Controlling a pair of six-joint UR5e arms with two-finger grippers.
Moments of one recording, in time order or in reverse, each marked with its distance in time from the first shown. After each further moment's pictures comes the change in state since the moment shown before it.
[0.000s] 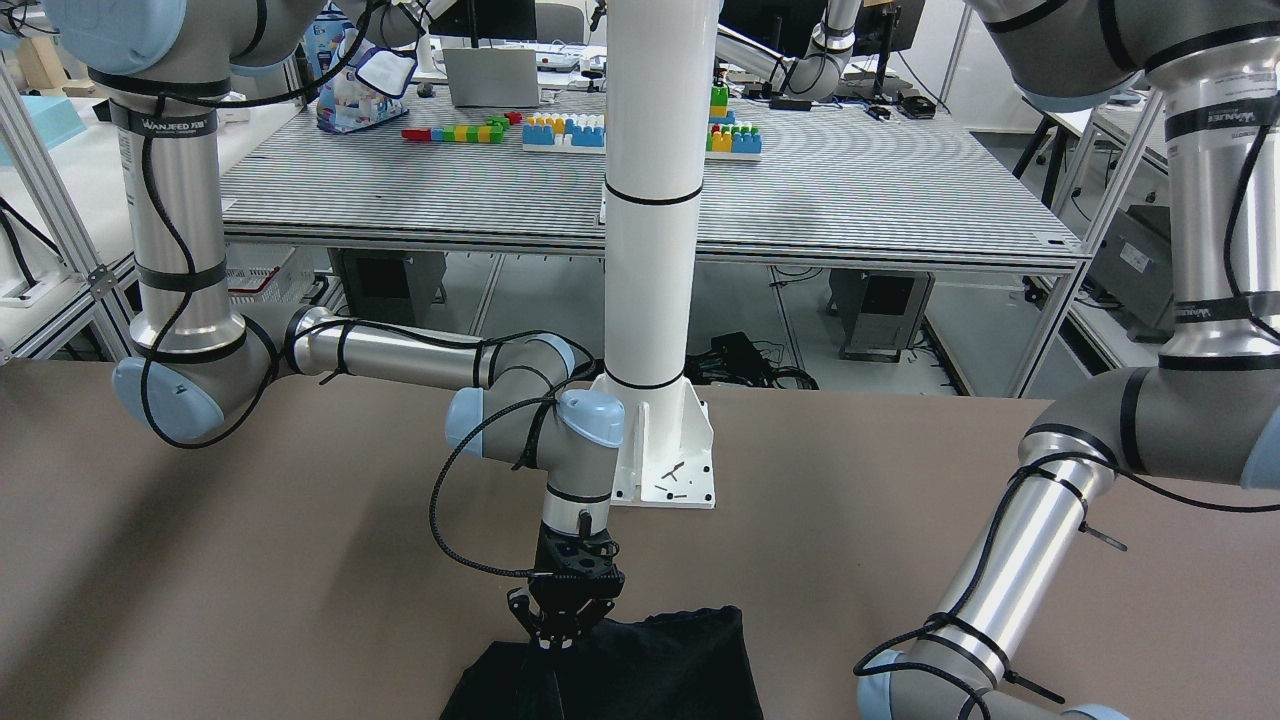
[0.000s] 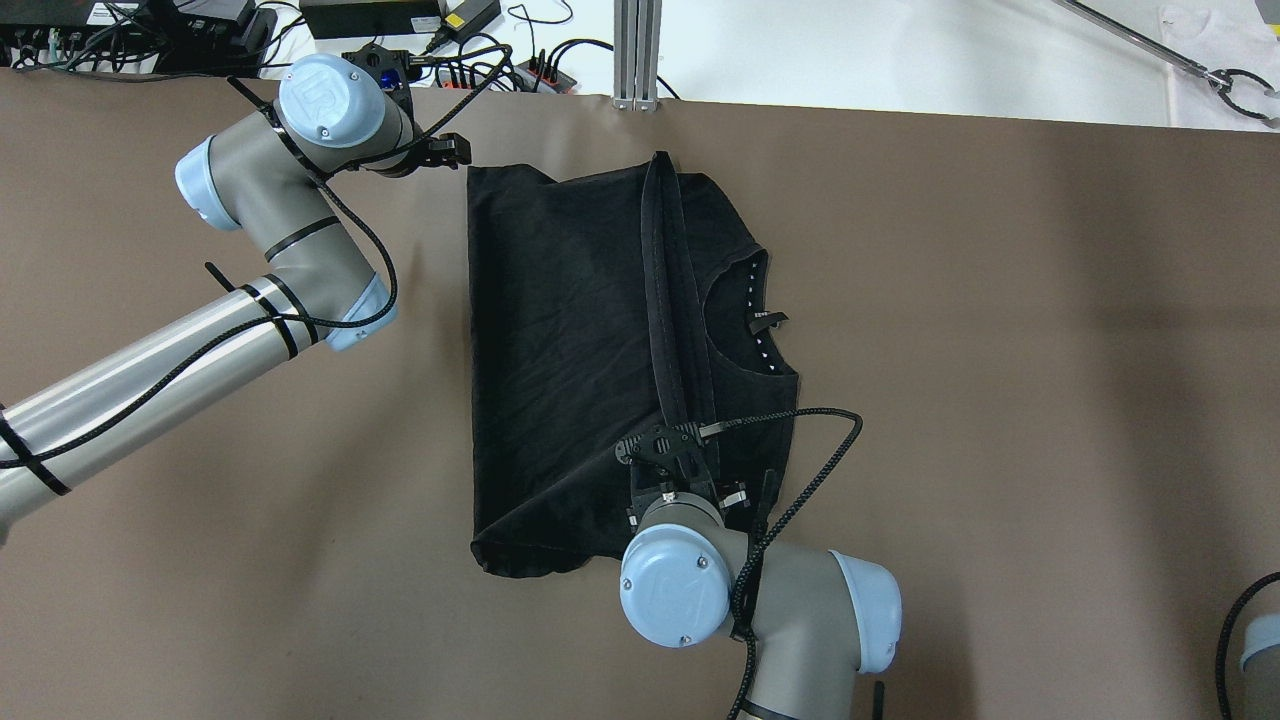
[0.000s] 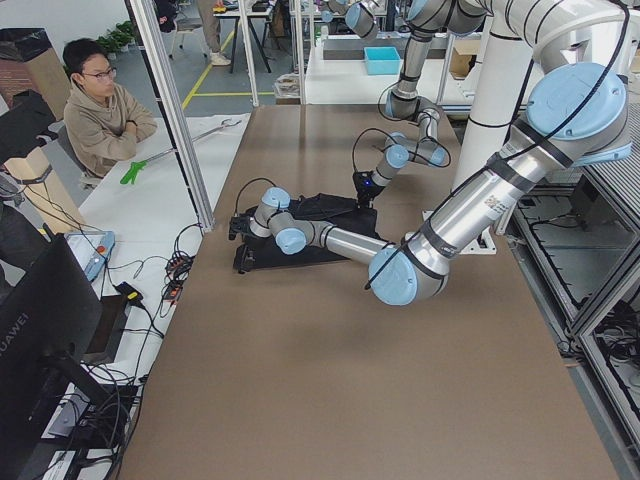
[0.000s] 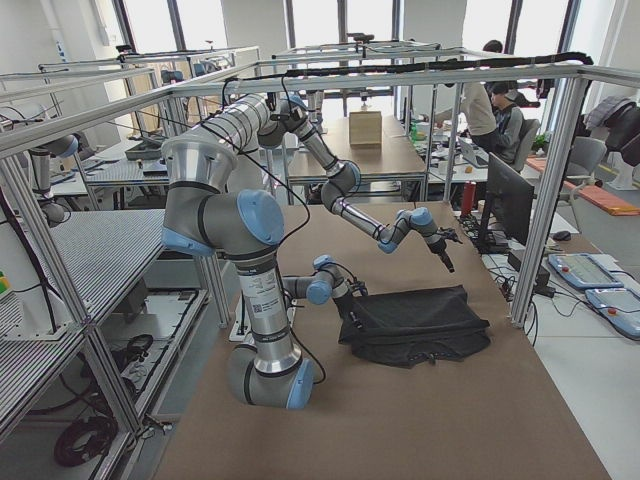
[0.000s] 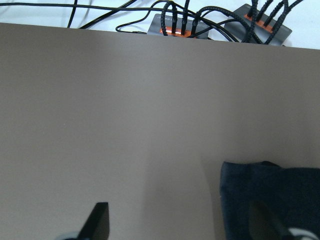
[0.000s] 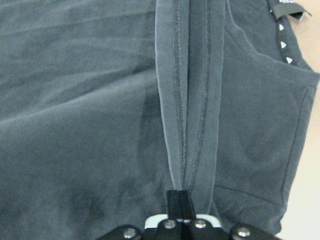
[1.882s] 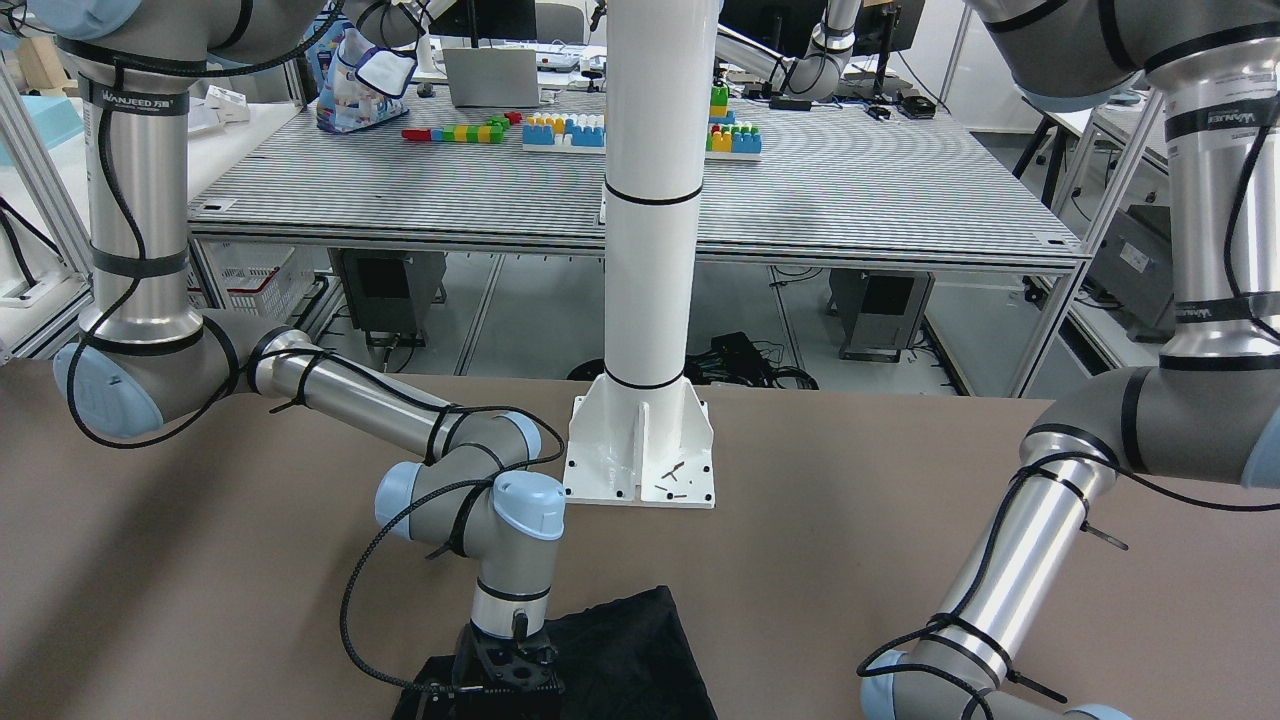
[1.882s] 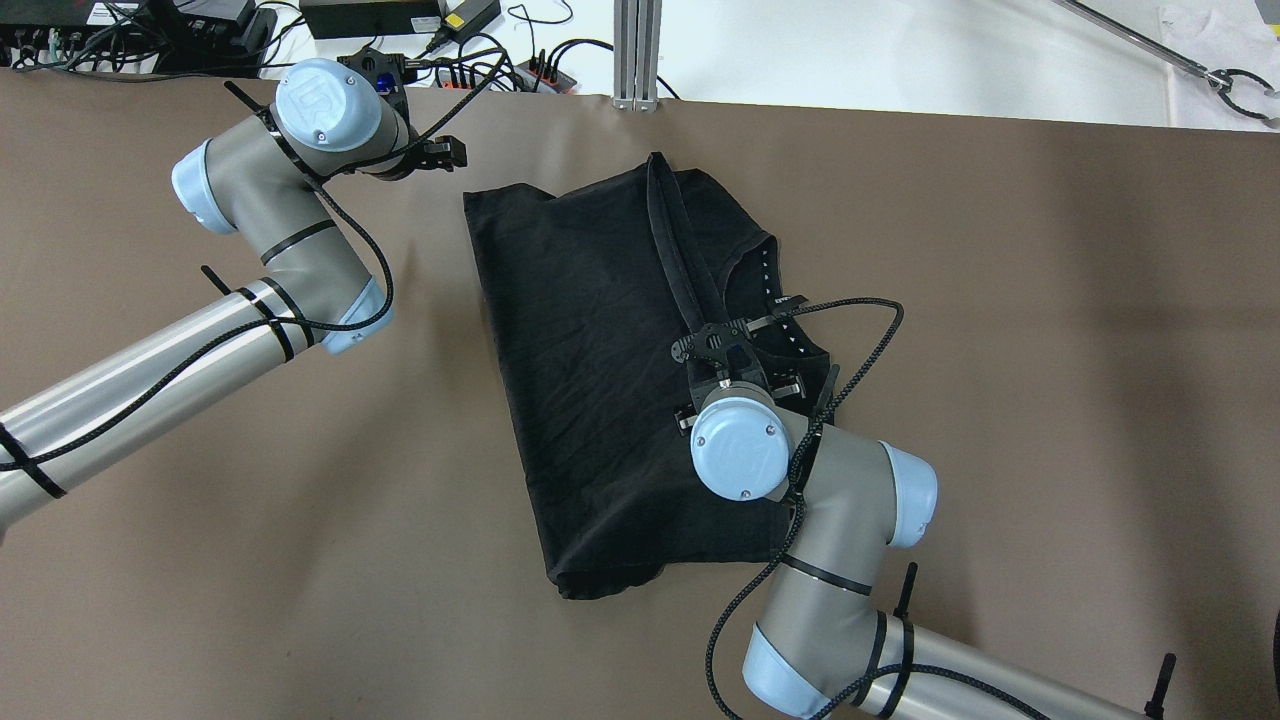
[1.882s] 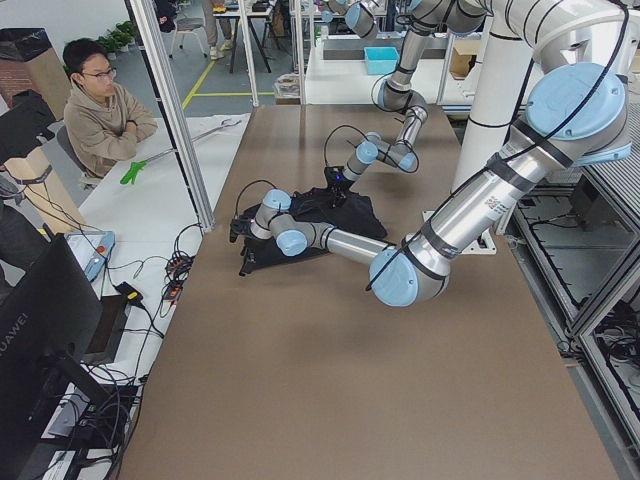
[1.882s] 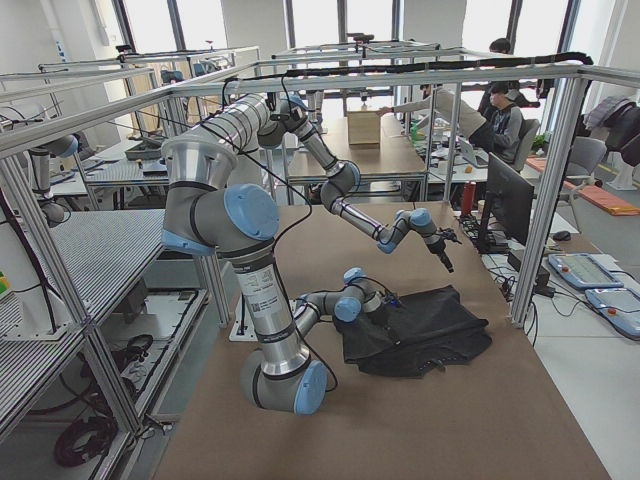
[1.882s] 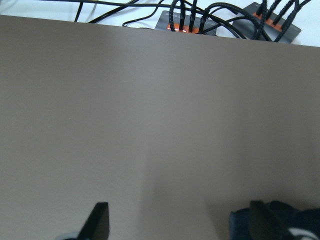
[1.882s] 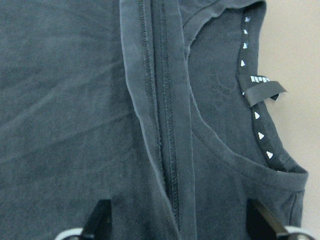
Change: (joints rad) left arm 0.000 0.009 -0.002 -0.001 0.004 -0.007; right arm 0.182 -0.001 -0.172 0.201 0.043 -0.207
